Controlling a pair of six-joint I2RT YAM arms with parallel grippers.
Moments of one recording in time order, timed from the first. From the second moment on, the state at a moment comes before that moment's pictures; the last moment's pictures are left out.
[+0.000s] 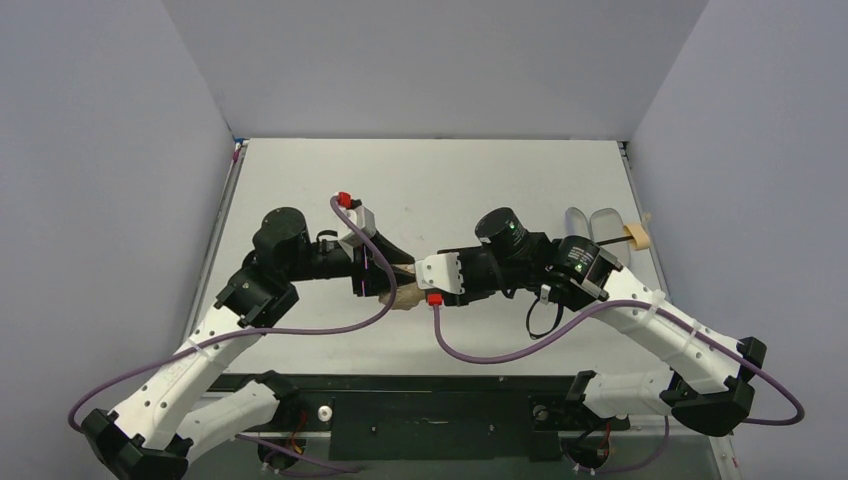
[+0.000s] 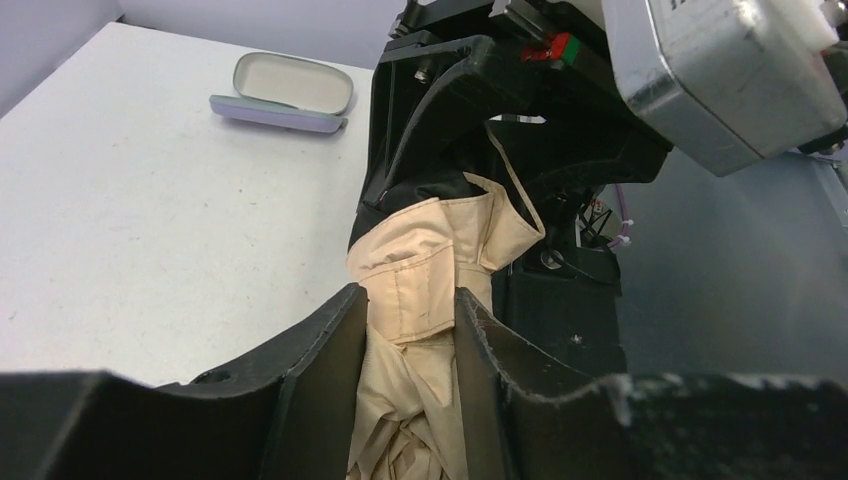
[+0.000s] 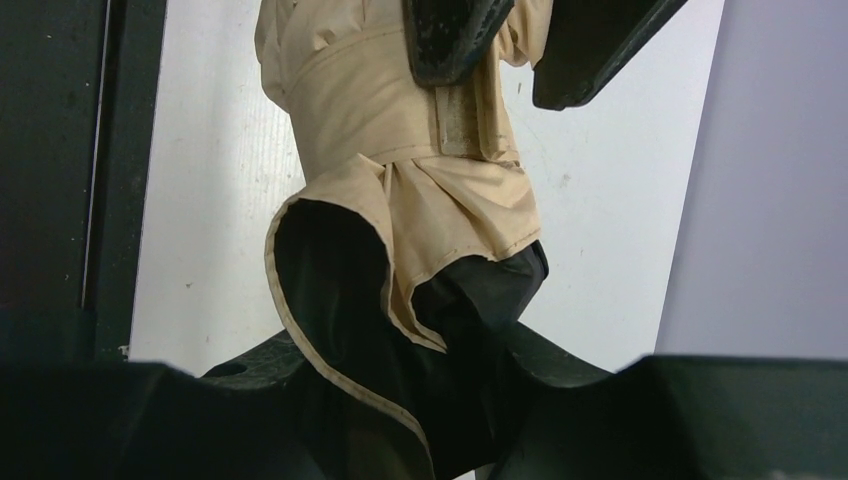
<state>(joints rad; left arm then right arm) -0.61 0.92 0.97 -0.15 0.80 -0.06 0.99 1.21 1.42 -0.94 -0.21 -0.85</state>
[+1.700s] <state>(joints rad) -0.60 1.02 1.02 -0.25 0.67 -0.13 1.00 1.20 1.39 -0.92 -0.13 -0.89</state>
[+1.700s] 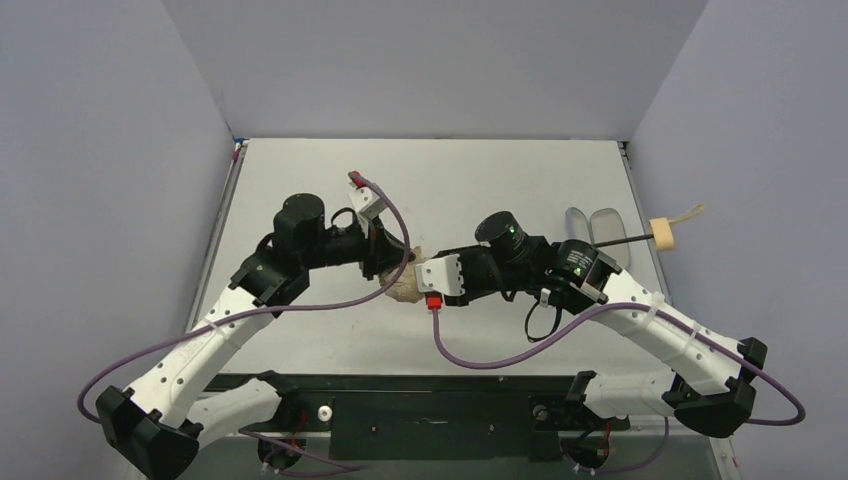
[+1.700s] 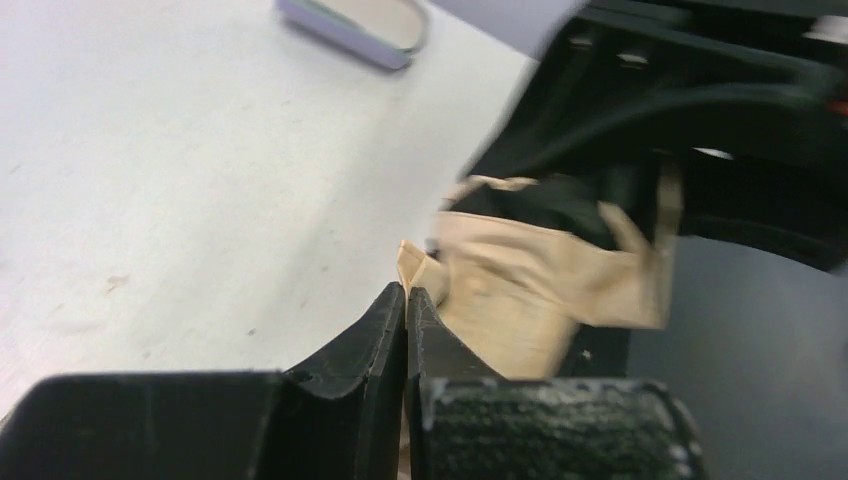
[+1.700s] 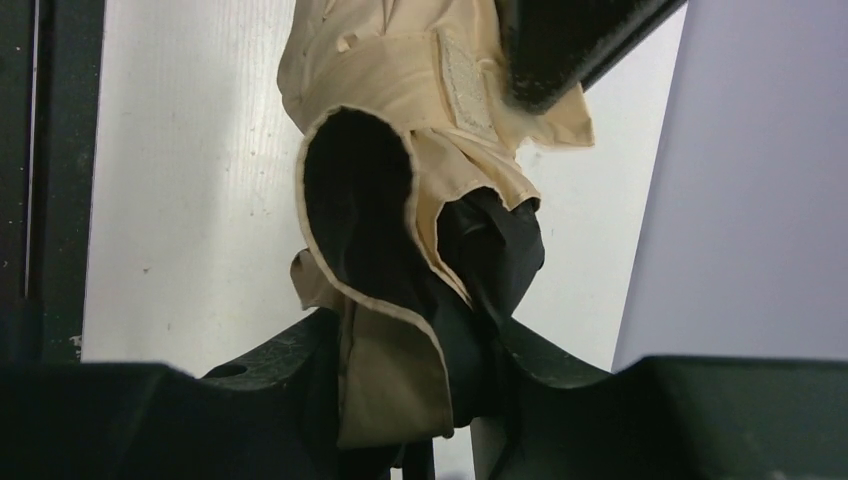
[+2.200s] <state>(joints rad) -0.49 1.09 1.00 -0.30 0.57 -0.25 1.00 1.18 1.39 -0.83 -0.18 -0.91</state>
